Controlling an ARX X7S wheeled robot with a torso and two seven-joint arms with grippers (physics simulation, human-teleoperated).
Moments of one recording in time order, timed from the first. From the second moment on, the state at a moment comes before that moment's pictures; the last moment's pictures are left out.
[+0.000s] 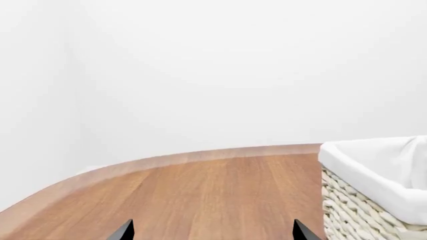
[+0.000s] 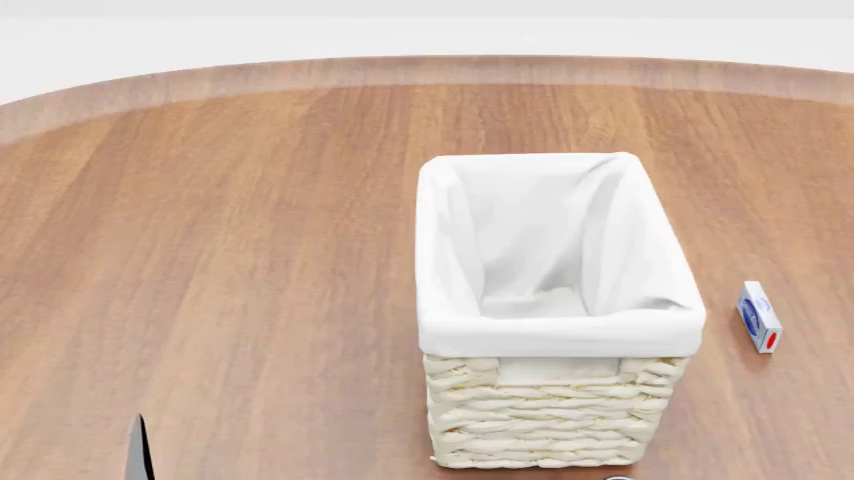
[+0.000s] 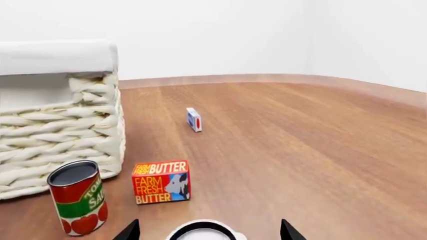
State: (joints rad) left arm 0.12 -0.28 0.23 0.55 -0.11 -0.20 -0.39; right arm -0.39 0.15 0.39 0.27 0.36 -0.56 -0.21
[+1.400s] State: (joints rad) left arm 0.12 -0.31 0.24 0.54 -0.13 -0.19 -0.42; right arm -0.12 0.15 0.36 0.80 0.35 -0.74 -0.26
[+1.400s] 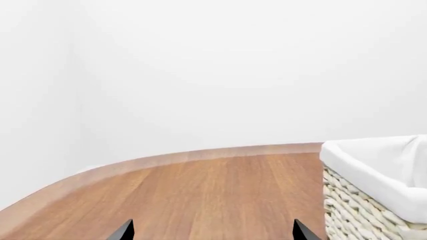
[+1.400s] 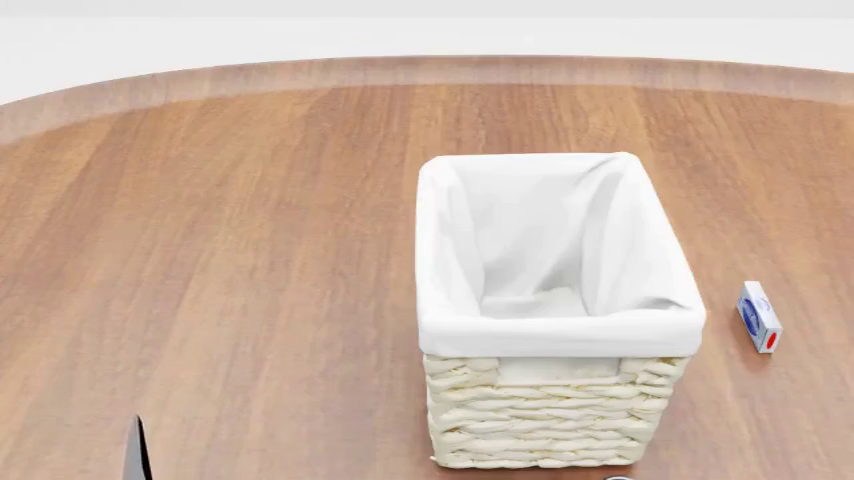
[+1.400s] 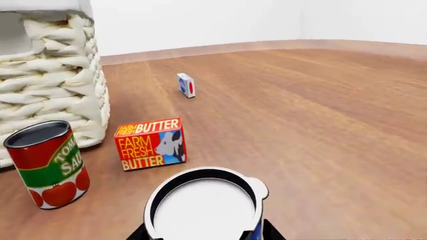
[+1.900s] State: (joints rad) left arm 0.12 -0.31 0.24 0.54 -0.15 -0.20 -0.43; right arm -0.27 0.16 0.28 0.17 0.34 -0.39 -0.10
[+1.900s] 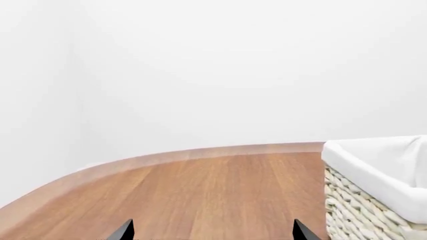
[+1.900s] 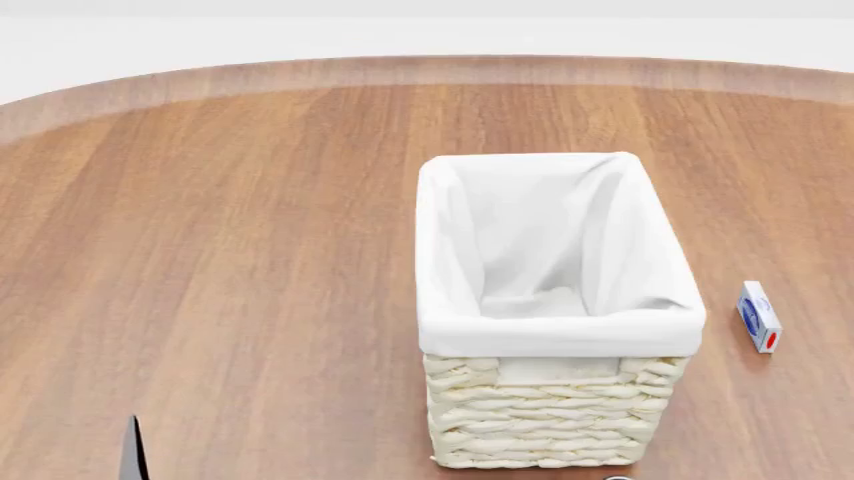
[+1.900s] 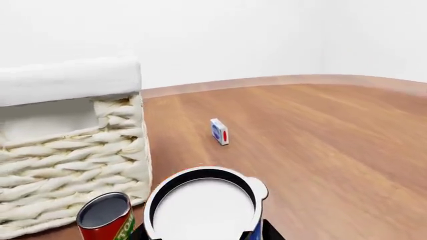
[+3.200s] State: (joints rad) left arm 0.12 -0.33 0.23 0.53 -0.18 -0.18 -0.45; right arm 0.43 0.43 -0.04 -0.65 0.59 0.53 0.29
